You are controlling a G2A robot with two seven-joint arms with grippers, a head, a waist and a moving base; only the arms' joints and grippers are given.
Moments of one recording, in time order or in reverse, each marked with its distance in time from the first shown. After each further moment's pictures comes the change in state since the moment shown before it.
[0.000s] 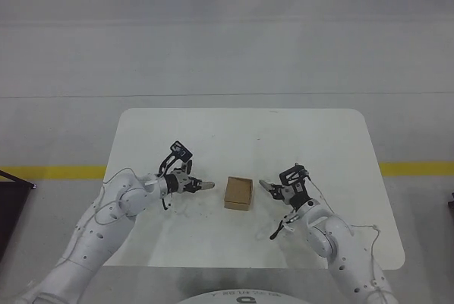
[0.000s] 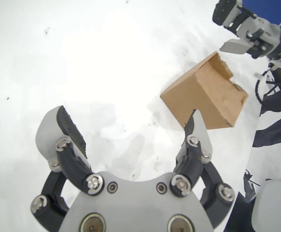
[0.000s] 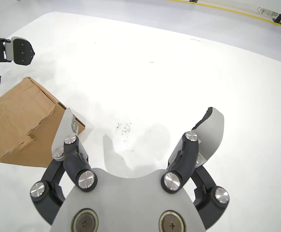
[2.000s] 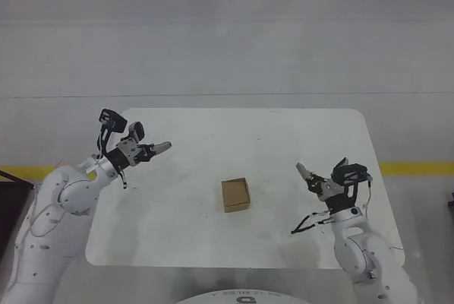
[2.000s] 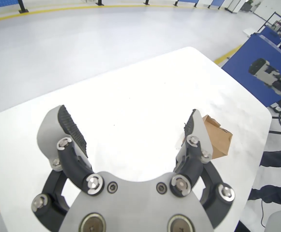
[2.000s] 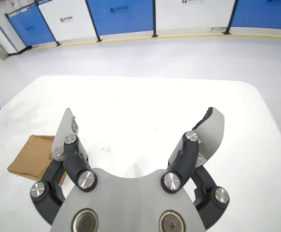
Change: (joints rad) left arm 0.149 0.085 -0.449 -0.254 -0.083 -0.044 0.110; right arm -0.322 0.010 0.325 -0.422 0.188 0.121 -0.071
